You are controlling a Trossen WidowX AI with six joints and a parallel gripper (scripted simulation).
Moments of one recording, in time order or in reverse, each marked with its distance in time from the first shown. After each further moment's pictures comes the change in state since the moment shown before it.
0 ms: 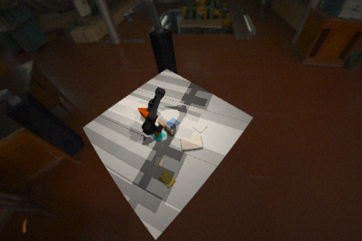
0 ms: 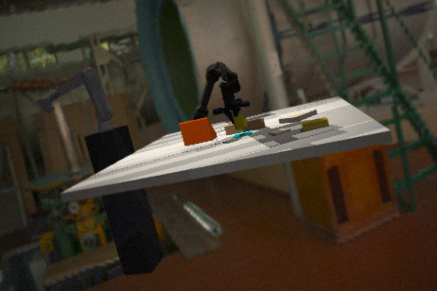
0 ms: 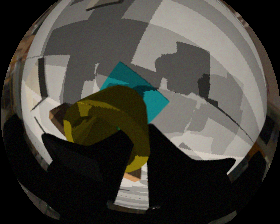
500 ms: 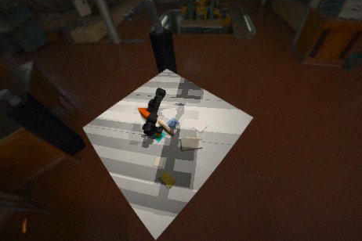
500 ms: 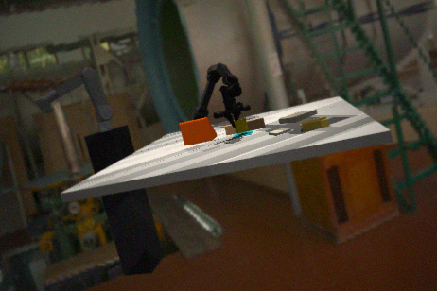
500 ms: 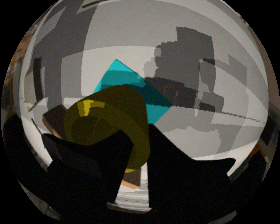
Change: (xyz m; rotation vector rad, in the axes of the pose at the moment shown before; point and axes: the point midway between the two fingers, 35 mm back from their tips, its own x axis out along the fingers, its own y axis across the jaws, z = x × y) arm 0.019 0.000 -0.001 0.000 0.001 0.001
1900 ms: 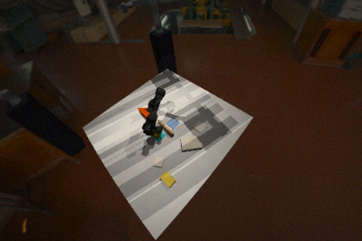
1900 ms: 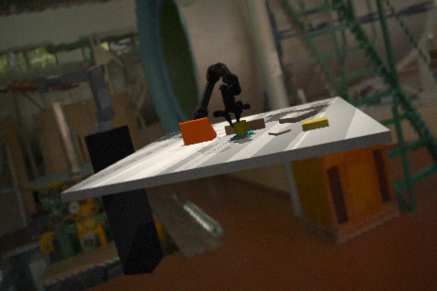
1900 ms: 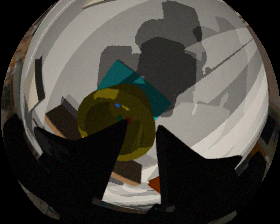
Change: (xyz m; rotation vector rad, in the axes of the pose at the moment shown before) arm -0.006 0.000 0.000 0.009 0.005 0.002
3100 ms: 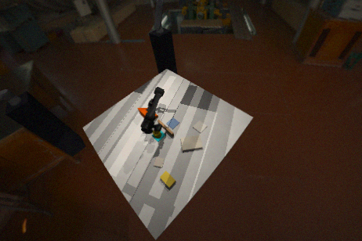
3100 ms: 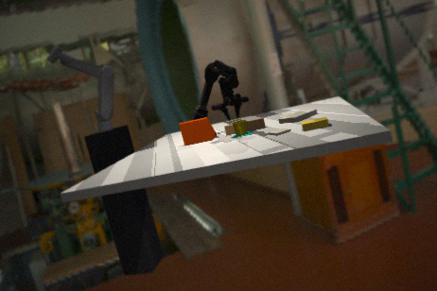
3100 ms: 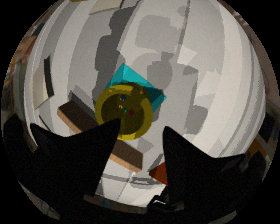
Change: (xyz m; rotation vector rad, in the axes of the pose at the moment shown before) arm -0.037 0.000 0.002 0.006 0.004 0.001
